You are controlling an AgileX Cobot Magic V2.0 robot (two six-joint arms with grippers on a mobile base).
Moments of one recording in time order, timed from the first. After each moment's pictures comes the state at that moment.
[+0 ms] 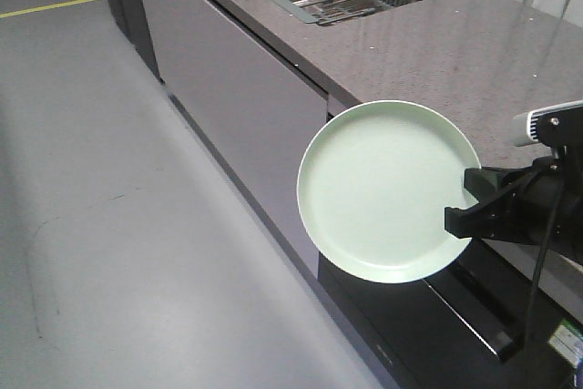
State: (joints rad) left arm 0.03 -0.01 0.03 0.00 0.18 -0.06; right arm 0.24 1.07 -0.64 0.41 0.12 -0.38
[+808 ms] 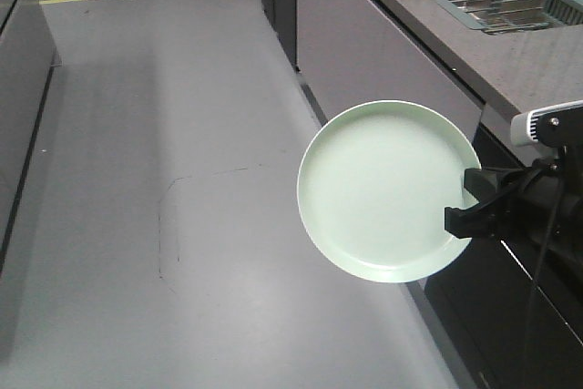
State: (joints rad) left arm 0.03 -0.01 0.03 0.00 0.18 -0.06; right arm 0.24 1.07 -0.64 0.41 0.12 -0.38
